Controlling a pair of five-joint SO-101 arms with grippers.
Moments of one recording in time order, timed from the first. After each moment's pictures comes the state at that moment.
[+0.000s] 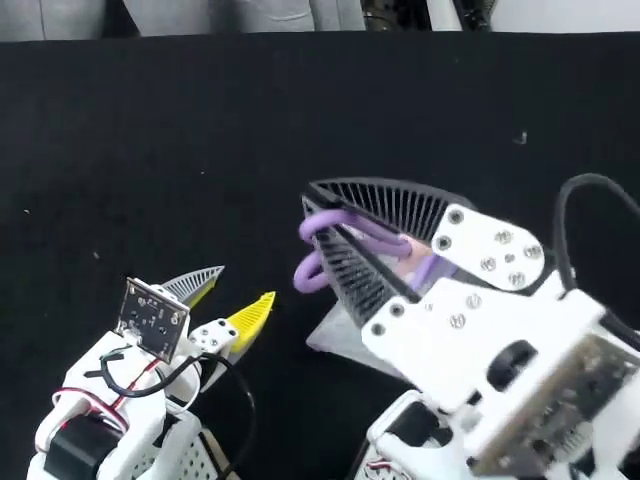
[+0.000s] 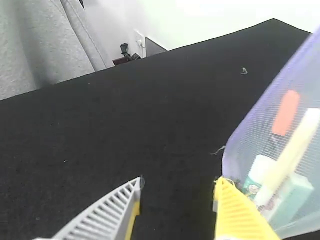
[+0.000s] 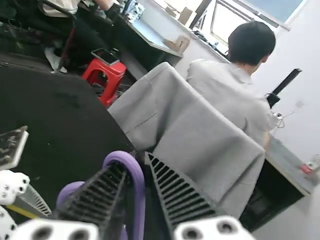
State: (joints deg) left arm 21.9 -104.7 62.6 72.2 -3.9; right arm -42.0 -28.8 -56.4 99.3 31.3
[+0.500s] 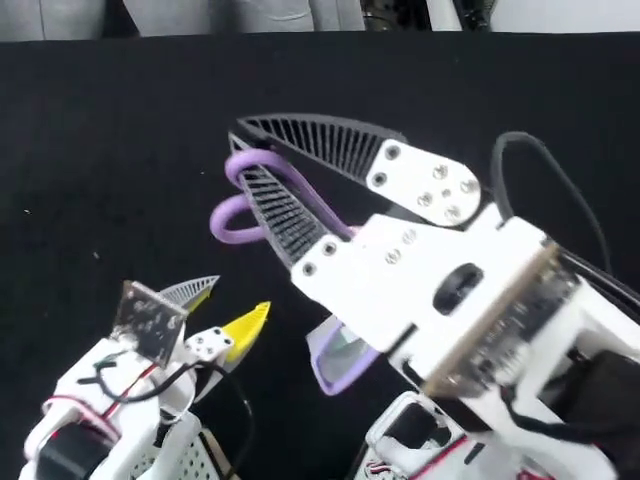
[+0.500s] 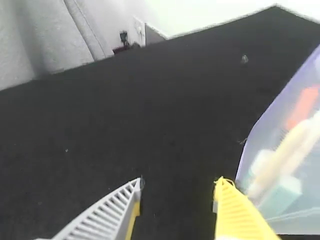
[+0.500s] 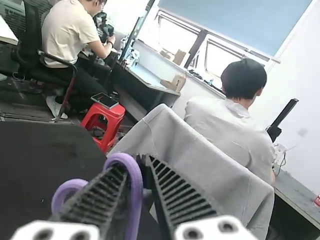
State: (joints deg) left arm 21.9 -104.7 59.4 77.8 -3.9; right arm -45.2 -28.2 -44.0 77.5 28.1
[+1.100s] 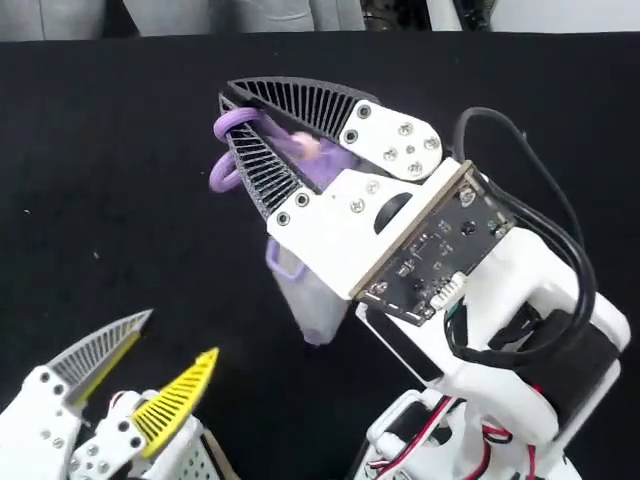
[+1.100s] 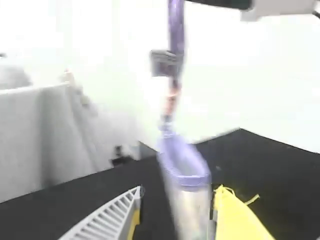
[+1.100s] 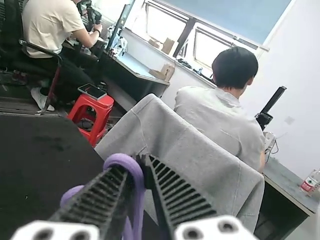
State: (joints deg) left arm 25.8 -104.8 24.0 89.5 -3.9; right arm -41.8 -27.8 -37.1 70.9 28.1
